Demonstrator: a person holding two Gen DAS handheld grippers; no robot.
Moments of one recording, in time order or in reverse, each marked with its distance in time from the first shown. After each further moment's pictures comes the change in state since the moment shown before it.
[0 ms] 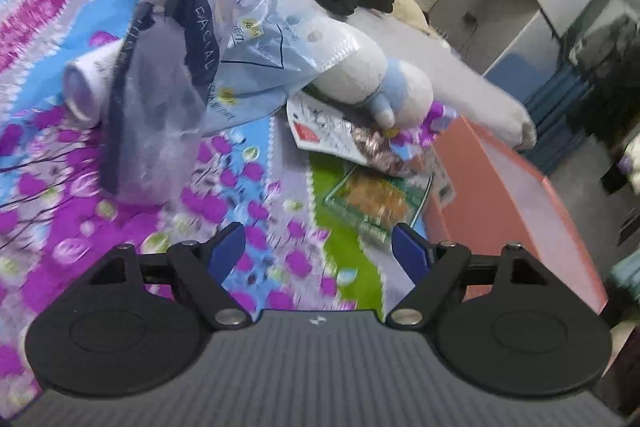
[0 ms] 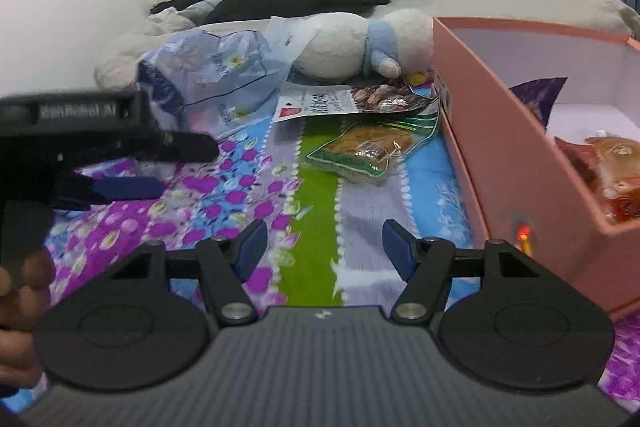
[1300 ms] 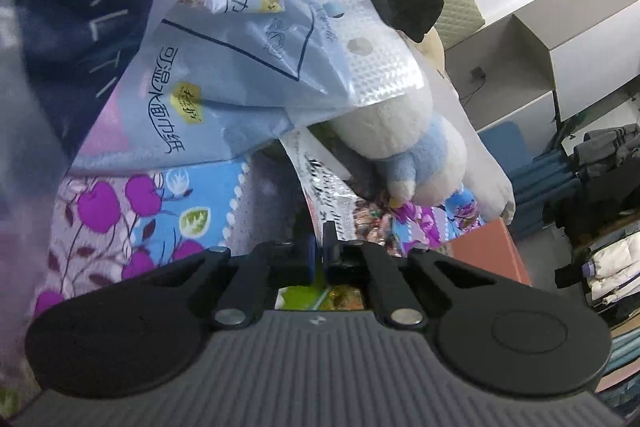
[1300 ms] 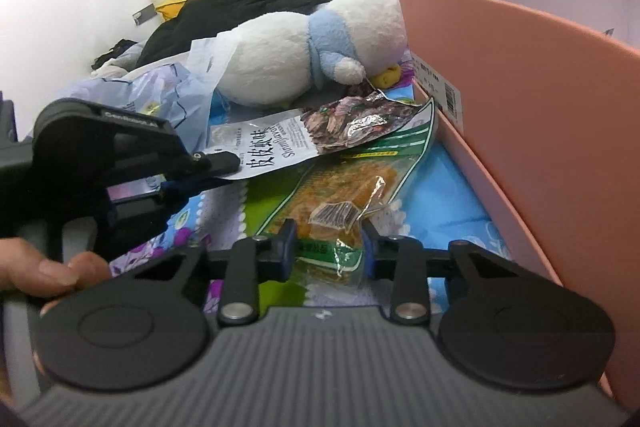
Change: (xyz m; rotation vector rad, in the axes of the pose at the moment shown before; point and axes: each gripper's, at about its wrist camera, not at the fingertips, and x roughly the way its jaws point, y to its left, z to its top) left arm 0.135 0.031 0.052 -0.294 -0.010 -0.130; right arm 0.085 -0.021 0.024 0.207 -0.047 -0.062
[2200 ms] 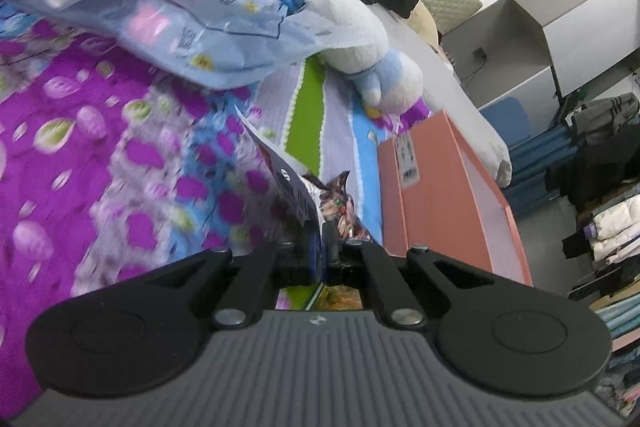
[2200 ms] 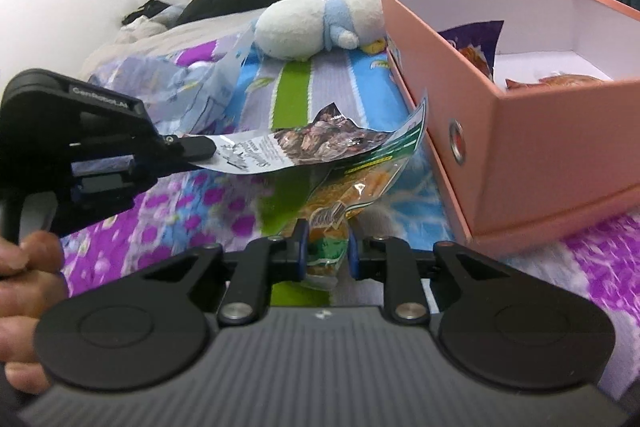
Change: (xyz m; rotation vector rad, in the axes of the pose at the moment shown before) left arm -0.163 -0.025 -0.120 0.043 0.022 0.066; right arm -0.135 -0.018 -0.049 -0.114 0.093 0.033
